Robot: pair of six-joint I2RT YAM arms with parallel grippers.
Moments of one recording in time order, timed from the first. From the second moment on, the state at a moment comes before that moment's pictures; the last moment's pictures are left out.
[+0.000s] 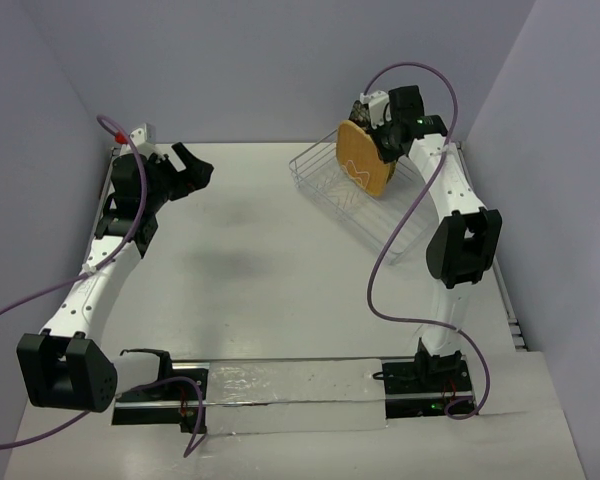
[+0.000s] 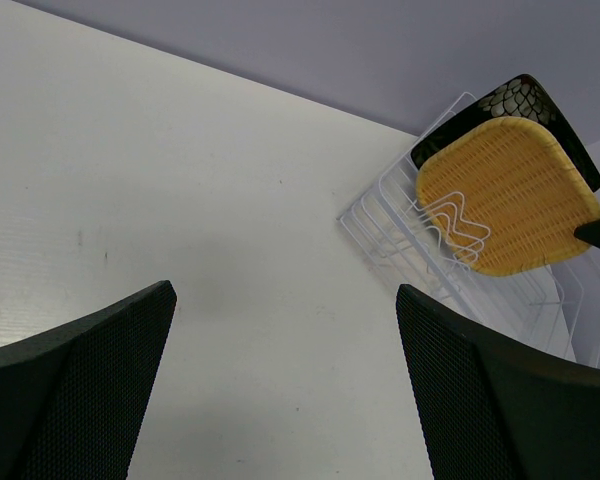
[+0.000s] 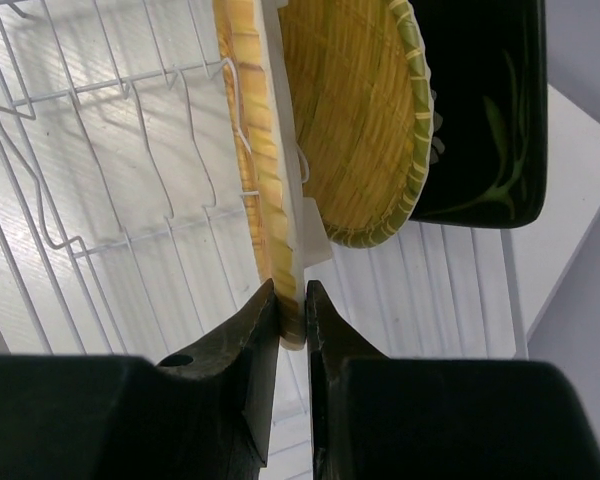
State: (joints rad) left arm -0.14 1.23 1.05 -0.08 0.12 -0.51; right arm 0.15 1.99 2.01 -0.82 -0.05 -0.40
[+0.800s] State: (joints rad) left arm -0.14 1.21 1.05 -0.08 0.12 -0.51; right arm 0.15 1.86 1.90 -0.71 0.10 -0.19
